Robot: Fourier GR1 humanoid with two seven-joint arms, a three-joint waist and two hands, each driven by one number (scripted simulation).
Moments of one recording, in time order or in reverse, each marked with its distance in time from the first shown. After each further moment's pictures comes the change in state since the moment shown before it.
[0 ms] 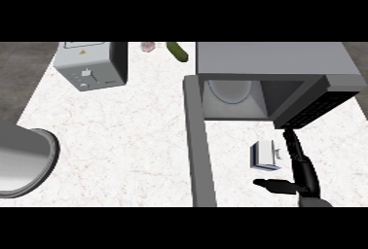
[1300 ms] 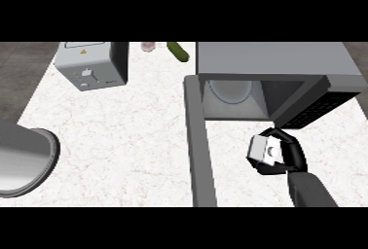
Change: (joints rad) left arm -0.026 0.025 0.053 0.010 0.053 -0.006 0.047; right arm -0.256 -0.017 -0.027 0.313 0.033 0.014 -0.192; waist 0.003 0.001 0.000
